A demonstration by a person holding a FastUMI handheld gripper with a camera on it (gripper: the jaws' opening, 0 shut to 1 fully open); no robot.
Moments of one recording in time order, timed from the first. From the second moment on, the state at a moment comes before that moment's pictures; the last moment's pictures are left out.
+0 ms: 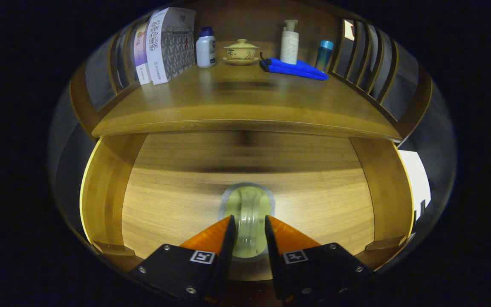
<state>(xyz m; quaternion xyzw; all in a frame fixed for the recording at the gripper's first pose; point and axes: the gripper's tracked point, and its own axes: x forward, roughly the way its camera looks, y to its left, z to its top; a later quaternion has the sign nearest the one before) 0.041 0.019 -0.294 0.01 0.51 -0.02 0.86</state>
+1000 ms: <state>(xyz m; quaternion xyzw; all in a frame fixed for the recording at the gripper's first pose) 0.044 0.015 -0.163 -0.10 0.31 -0.04 0.95</state>
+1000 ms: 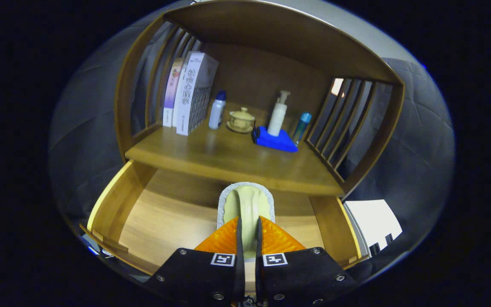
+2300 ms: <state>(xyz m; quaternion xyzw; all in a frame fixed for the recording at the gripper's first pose) 0.240 0.011 -0.170 -0.12 0.27 0.01 0.96</state>
